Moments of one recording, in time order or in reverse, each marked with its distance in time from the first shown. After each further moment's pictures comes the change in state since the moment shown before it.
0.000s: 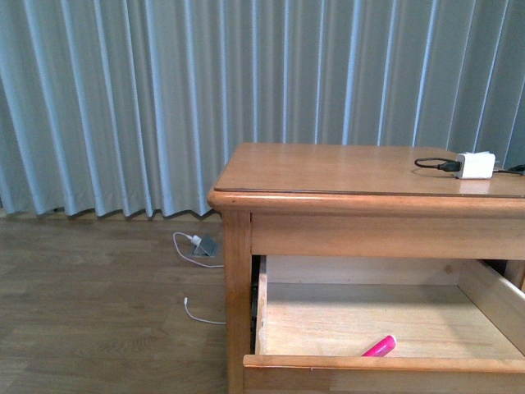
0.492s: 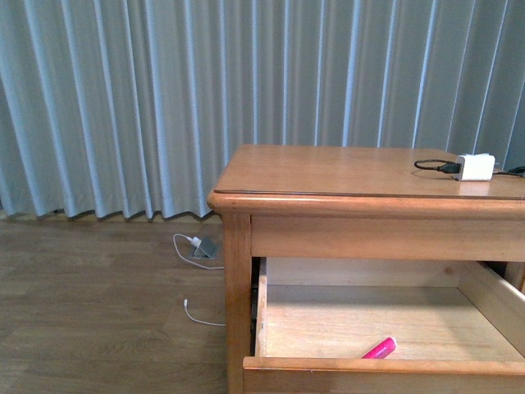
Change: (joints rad) left arm 0.001 -0.119 -0.097 -0.015 -0.005 0.024; right arm 0.000 0.000 0.000 0.000 0.000 0.000
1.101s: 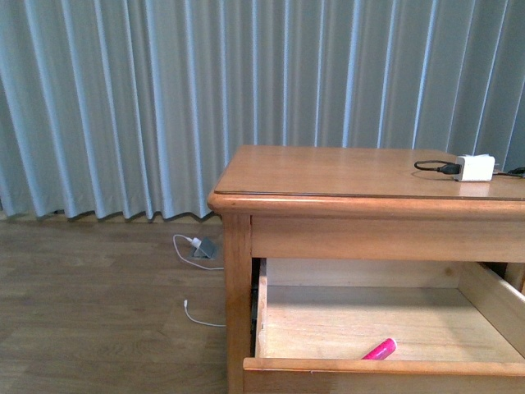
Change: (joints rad) left arm 0.000 -0.183 -0.045 -0.123 0.000 0.003; right arm 0.000 0.000 -0.001 0.000 0.000 0.000
